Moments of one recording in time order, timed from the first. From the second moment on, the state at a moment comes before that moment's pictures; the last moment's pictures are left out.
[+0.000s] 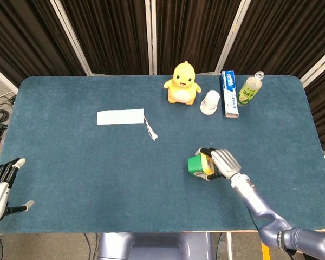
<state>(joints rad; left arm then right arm) -0.05 -1.01 0.01 -1.87 1.45 1.42 0.06 0.62 -1.48 0.06 -1.36 -1.41 0.99 0.33</state>
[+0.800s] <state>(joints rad) -0.05 -1.01 0.03 -1.88 1.48 1.42 0.08 0.56 -1.39 -0.05 -1.28 -1.61 1.07 0.74</state>
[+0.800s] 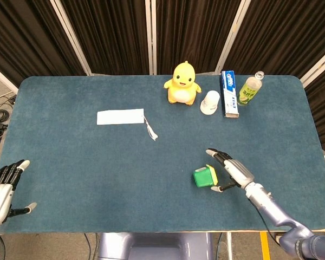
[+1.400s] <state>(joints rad) -0.05 -1.02 0.03 -1.88 1.48 1.41 0.09 0.60 -1.25 -0.04 -1.51 -1.68 1.03 0.03</state>
